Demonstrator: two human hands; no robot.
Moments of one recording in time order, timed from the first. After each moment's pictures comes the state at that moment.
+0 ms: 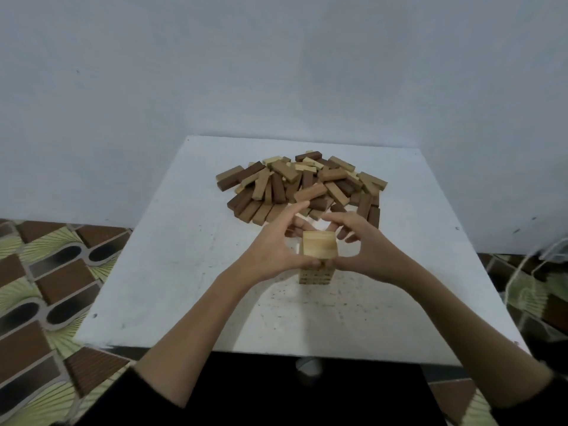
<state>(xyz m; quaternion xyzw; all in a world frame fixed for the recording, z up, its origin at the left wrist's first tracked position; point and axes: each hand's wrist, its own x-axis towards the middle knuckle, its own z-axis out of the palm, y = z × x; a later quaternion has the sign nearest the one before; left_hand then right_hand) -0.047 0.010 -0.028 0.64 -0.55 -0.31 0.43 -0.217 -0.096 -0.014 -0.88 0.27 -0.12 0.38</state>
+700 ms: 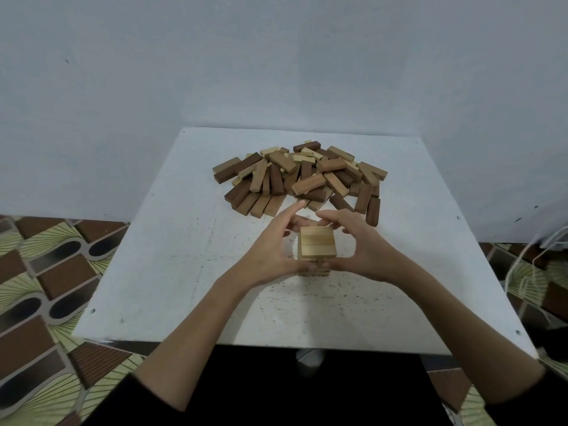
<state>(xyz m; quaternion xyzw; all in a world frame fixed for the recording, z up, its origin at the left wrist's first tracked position) -0.051 0.019 -0.040 0.65 -0.54 -0.35 0.41 -0.219 -0.094 -0.032 -0.89 0.23 -0.13 0.37</state>
